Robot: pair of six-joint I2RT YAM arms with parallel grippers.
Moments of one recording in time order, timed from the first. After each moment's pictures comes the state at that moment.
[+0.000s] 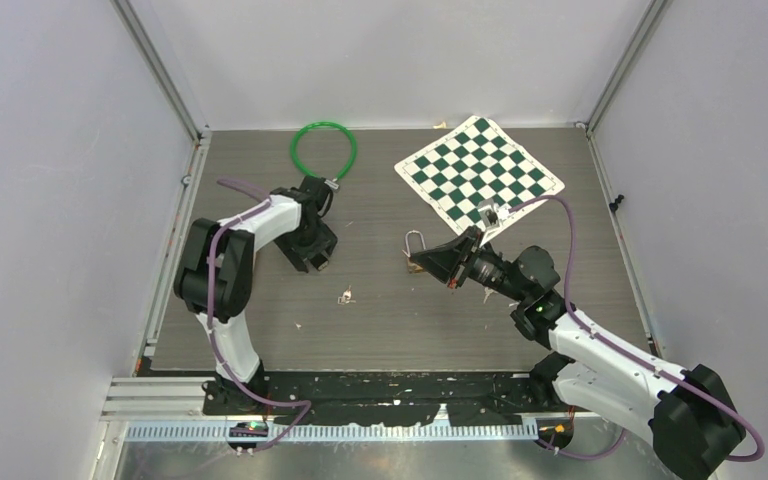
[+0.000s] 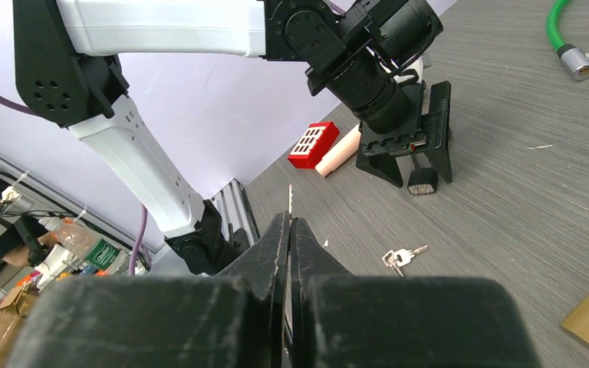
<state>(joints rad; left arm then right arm) -0.34 1.85 1.21 -0.76 -0.19 -1.05 0.62 0.89 0.39 0.69 -0.47 0.71</state>
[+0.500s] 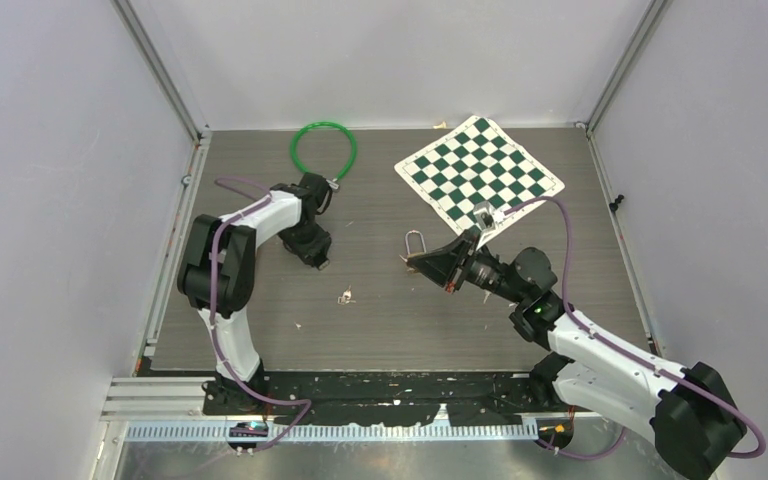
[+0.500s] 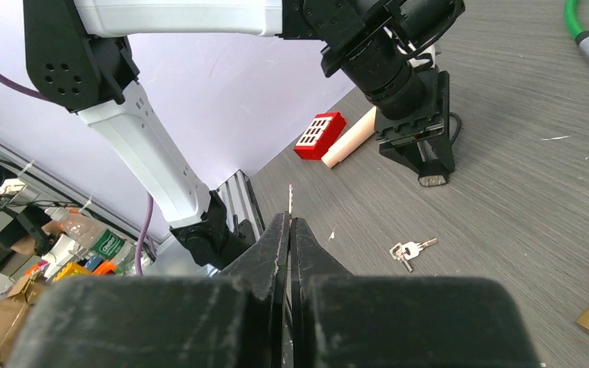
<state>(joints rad) -0.33 1.89 1.26 -0.80 -0.19 -1.11 0.64 0.90 0.39 0.68 -0.47 0.71</state>
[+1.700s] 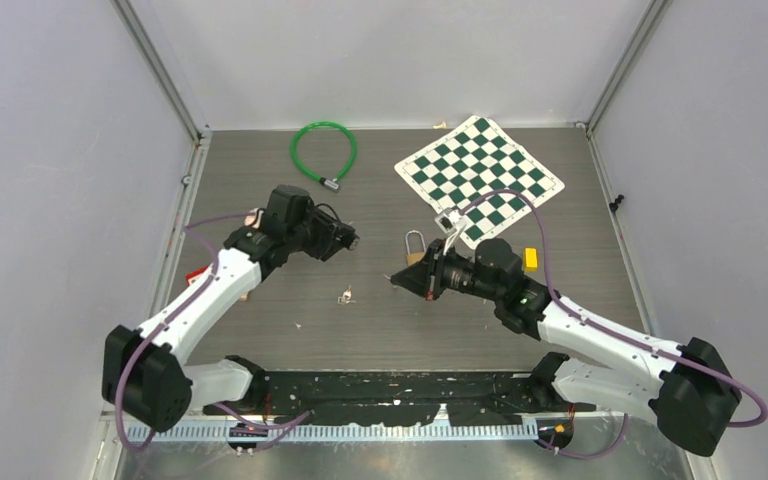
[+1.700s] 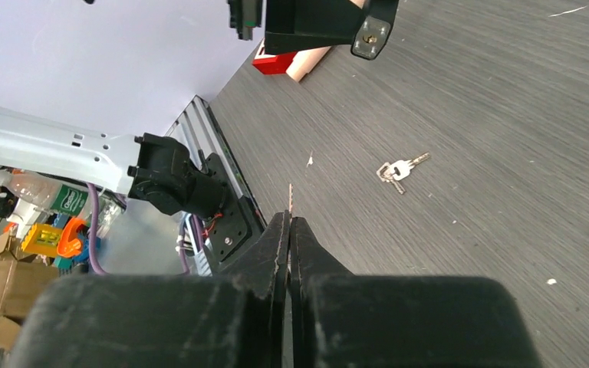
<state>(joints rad) -0.45 1.26 0.96 -0.48 0.05 -1.37 0.78 0.99 0.54 0.30 -0.37 0.61</state>
